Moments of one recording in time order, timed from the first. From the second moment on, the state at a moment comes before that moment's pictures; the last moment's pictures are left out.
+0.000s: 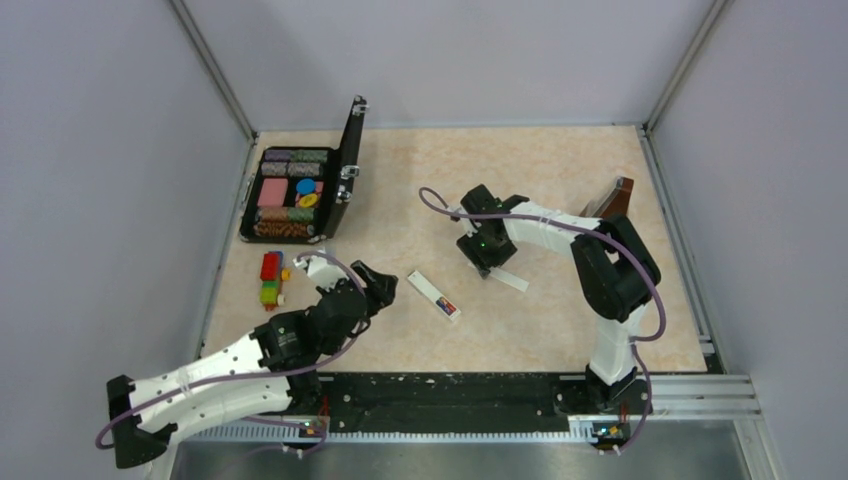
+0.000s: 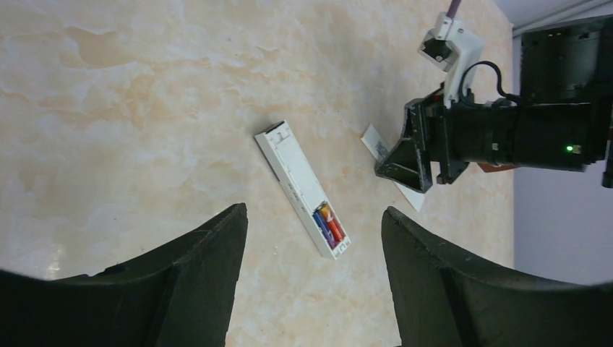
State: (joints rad) left arm -1.07 0.63 0.53 -0.50 -0.73 -1.21; right arm 0.63 1.89 1.28 -0.70 0.04 -0.06
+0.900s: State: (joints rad) left arm -0.77 1.13 0.65 -0.05 -0.12 -1.05; right arm 0.62 1.70 1.08 -0.54 -0.08 0.18
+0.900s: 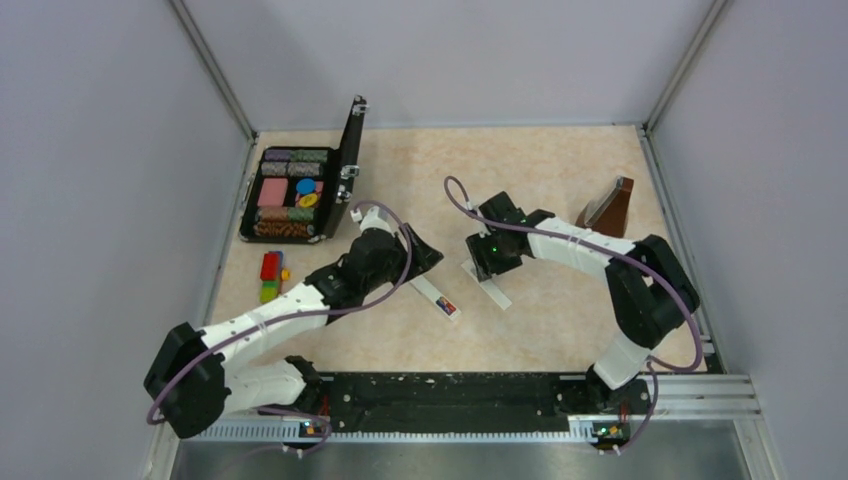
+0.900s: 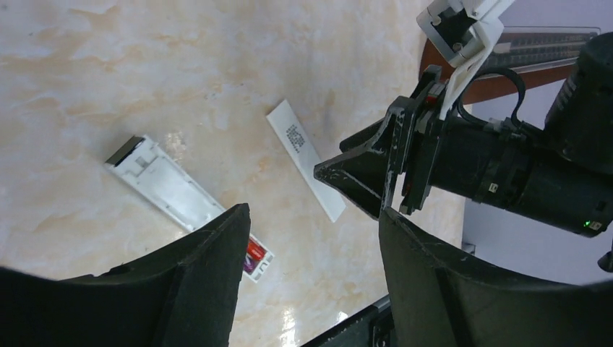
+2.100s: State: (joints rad) left arm -0.61 1.22 0.71 -0.02 0.06 -1.08; right arm 0.74 1.56 0.86 -0.58 0.10 0.28
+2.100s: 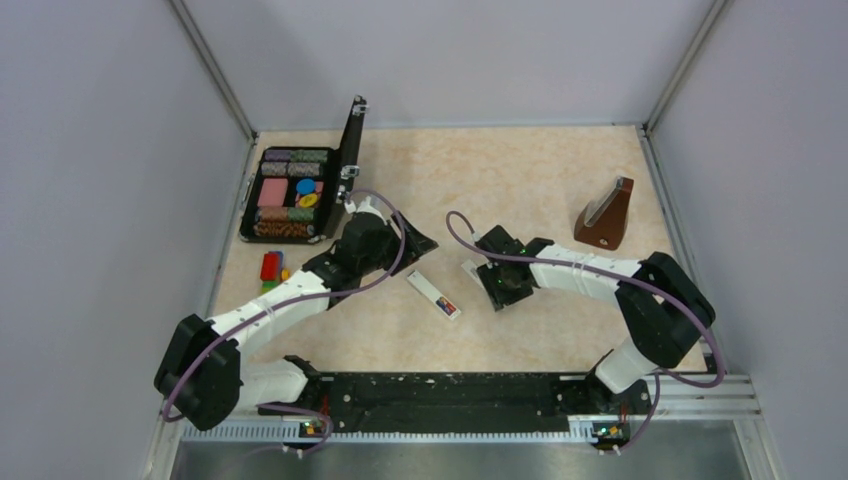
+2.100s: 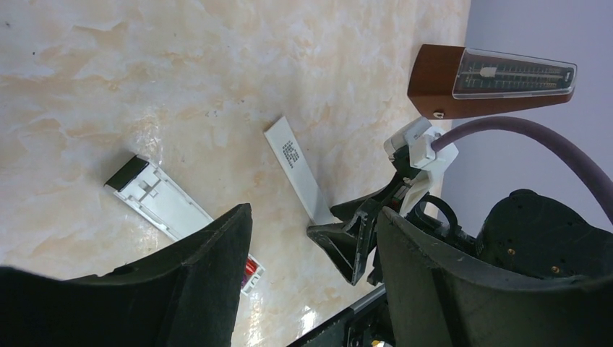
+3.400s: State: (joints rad) left arm -0.69 1.59 0.81 0.14 0.14 -1.05; right arm 0.72 1.48 0.84 -0.52 0.05 0.27
